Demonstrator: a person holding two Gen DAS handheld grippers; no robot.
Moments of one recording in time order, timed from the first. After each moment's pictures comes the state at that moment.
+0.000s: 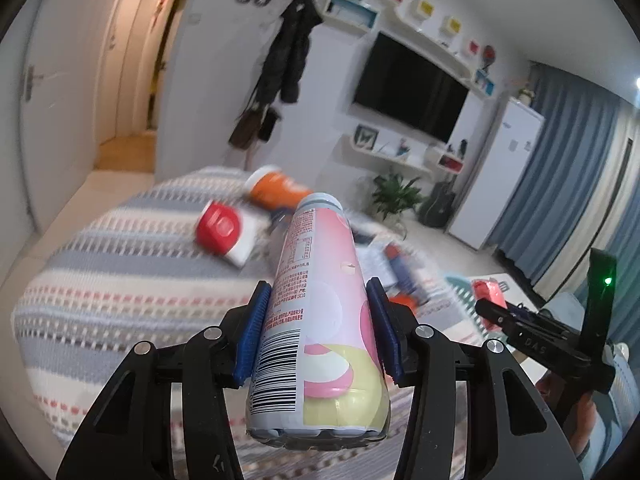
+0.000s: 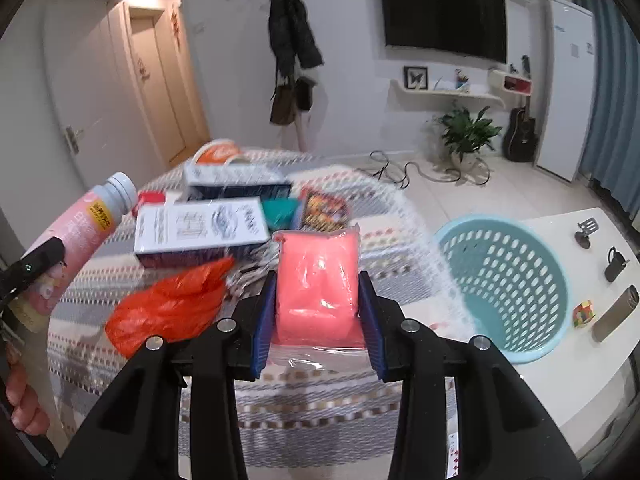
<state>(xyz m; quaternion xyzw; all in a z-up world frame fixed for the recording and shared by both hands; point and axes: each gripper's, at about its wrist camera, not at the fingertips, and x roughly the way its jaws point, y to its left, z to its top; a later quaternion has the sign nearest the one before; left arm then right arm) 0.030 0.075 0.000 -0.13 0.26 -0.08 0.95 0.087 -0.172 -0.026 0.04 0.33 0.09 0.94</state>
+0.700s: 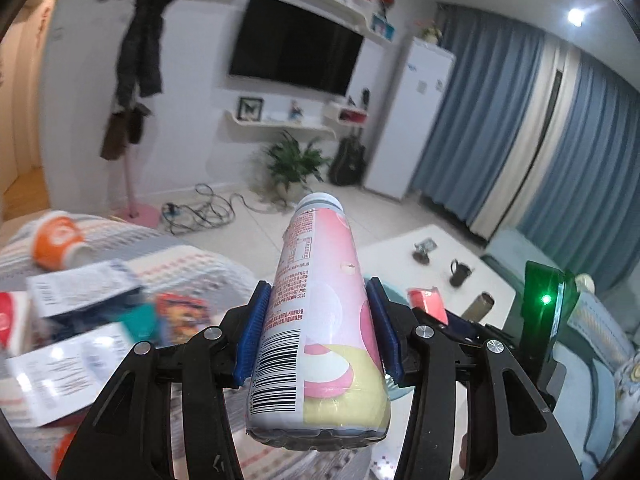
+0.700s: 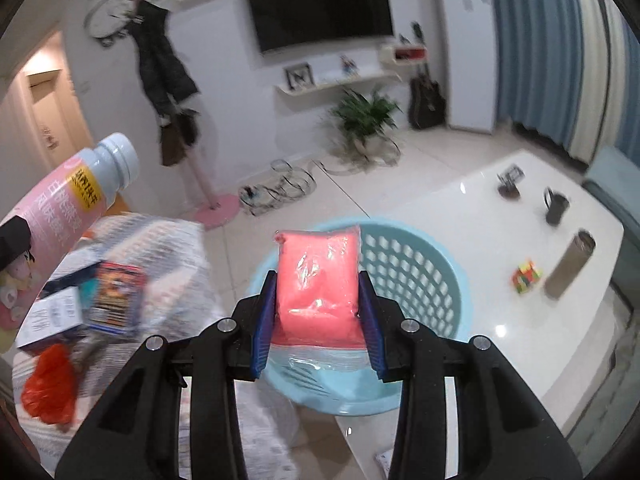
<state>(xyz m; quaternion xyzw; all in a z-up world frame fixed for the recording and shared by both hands) 0.151 -0.160 0.002 -0.05 0.31 -0.25 0.92 0.141 -0.364 -0.059 0.13 0.35 -0.07 0.93</state>
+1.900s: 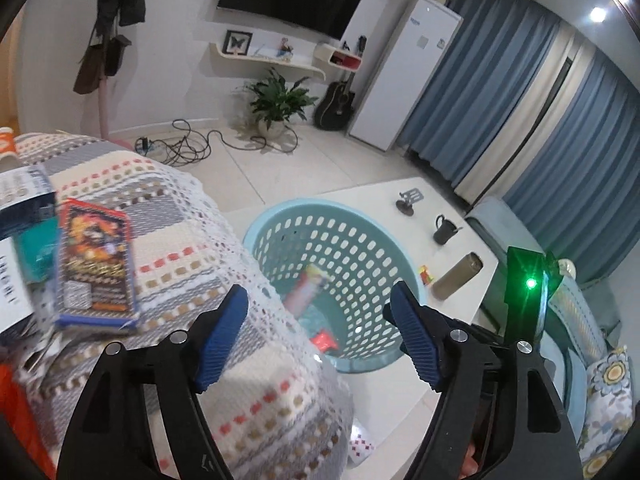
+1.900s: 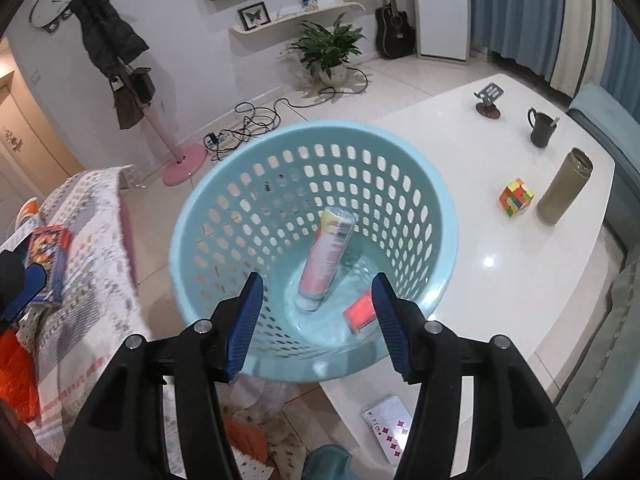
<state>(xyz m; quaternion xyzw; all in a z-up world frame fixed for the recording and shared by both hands) 0.175 -0.183 -0.072 -0.08 0.40 -0.28 0.87 0.142 -0.385 -0.125 0.17 0.44 -0.09 0.88</state>
